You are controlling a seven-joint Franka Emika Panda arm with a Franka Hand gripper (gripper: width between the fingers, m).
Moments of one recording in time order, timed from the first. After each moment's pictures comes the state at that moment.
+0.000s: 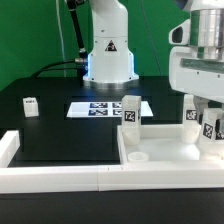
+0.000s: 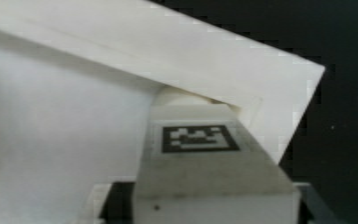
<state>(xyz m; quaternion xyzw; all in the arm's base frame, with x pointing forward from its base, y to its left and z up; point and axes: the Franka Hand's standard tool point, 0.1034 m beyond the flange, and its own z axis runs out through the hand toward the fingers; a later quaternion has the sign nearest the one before) 0.628 0.121 0.073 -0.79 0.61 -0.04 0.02</state>
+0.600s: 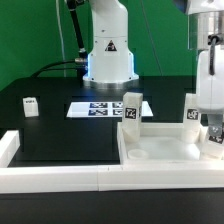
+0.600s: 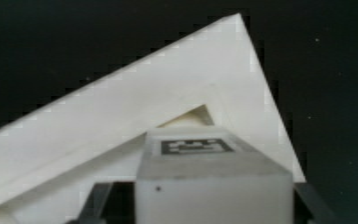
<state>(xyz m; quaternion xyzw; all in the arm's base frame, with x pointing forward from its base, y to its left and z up) 0.630 0.126 0.071 -0.53 0.85 -0.03 0.07</state>
